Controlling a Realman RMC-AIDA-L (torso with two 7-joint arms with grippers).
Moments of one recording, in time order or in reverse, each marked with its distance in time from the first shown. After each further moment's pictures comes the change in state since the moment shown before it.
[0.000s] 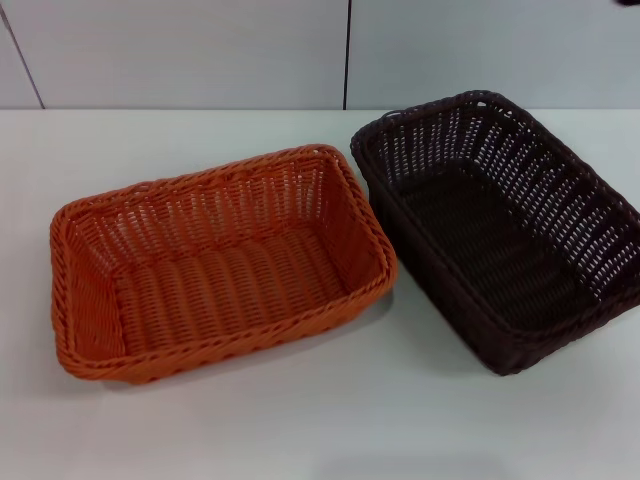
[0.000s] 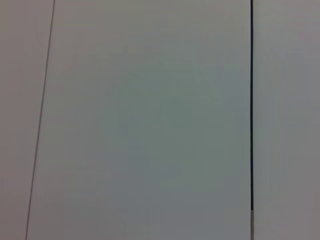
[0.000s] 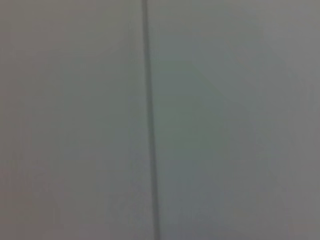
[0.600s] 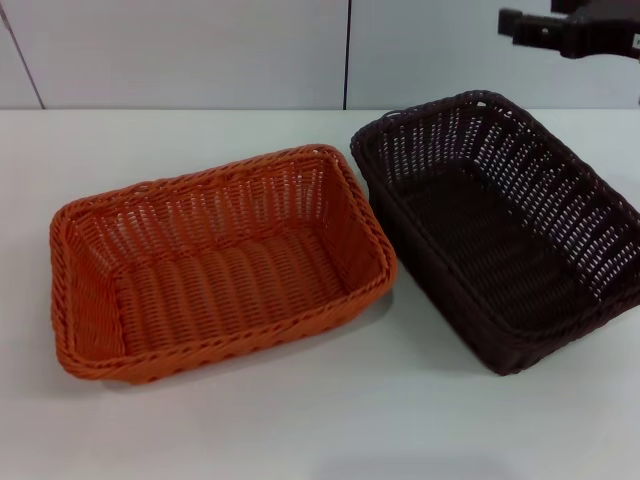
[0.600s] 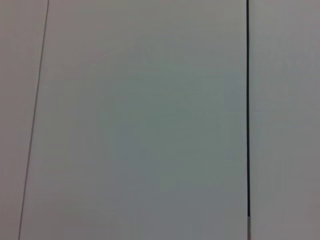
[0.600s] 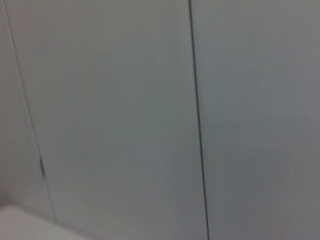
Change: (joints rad) left arm -0.030 0.003 -0.003 0.010 -0.010 -0.009 0.000; right arm 0.163 -0.032 0.182 -0.084 -0.852 -0.345 0.844
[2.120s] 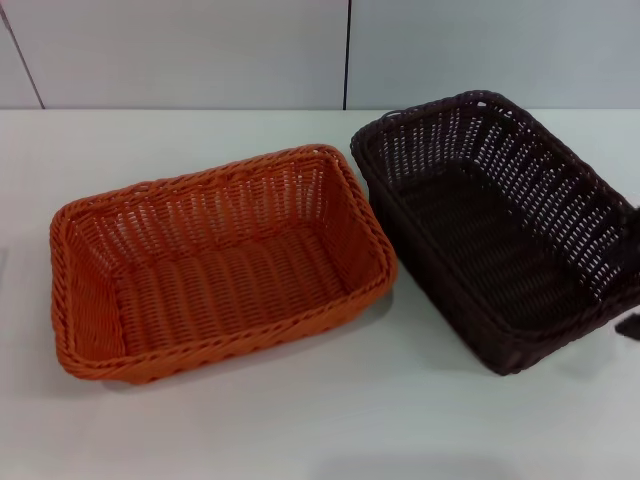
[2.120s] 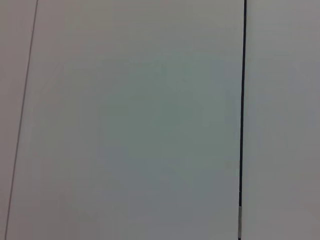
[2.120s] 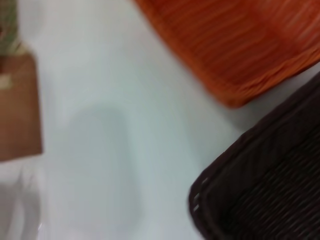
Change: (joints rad) left arm -0.030 -0.005 0.000 -0.004 -0.004 -0.051 0.000; right arm 0.336 -0.112 0.136 -0.028 -0.525 -1.166 -0.244
